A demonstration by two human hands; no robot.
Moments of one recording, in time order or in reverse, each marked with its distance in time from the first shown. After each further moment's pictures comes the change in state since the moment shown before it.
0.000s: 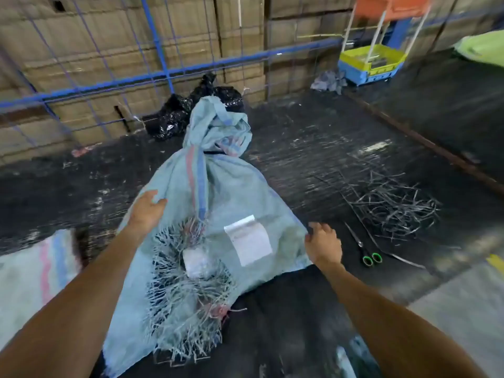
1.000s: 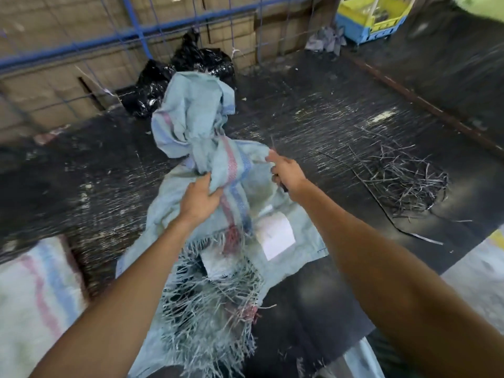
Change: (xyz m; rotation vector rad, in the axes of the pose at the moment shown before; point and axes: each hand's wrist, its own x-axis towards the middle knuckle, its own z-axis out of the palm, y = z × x) left_hand 0.009 0.039 0.062 0.128 -0.279 0.460; right_hand 0.076 -0.185 -0.031 0.908 -0.200 0.181
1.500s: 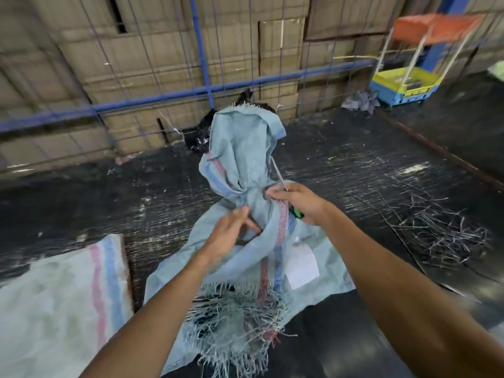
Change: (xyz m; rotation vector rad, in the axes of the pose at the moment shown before) left_hand -0.088 0.019 -0.039 -0.363 -0.037 0.000; right_hand -0.061 -0.042 0.024 0.087 -0.516 -0.163
